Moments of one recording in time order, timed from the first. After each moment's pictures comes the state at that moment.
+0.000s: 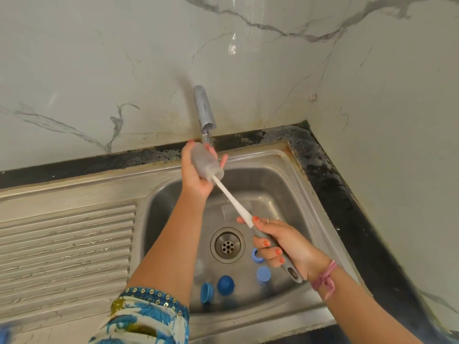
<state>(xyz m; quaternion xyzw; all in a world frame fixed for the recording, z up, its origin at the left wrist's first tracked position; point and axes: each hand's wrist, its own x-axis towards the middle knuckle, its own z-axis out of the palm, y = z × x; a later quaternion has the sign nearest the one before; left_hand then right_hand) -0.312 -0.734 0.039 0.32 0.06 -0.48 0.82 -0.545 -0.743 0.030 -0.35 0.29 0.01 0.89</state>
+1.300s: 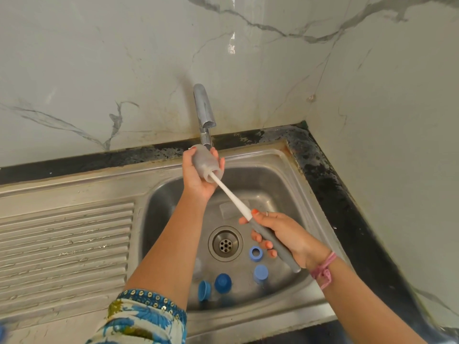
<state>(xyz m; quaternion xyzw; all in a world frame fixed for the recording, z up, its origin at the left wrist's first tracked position) -0.315 -0.731 0.027 0.32 0.11 -0.48 0.81 -0.540 -0.745 0.051 -0.48 0.36 0.01 0.80</state>
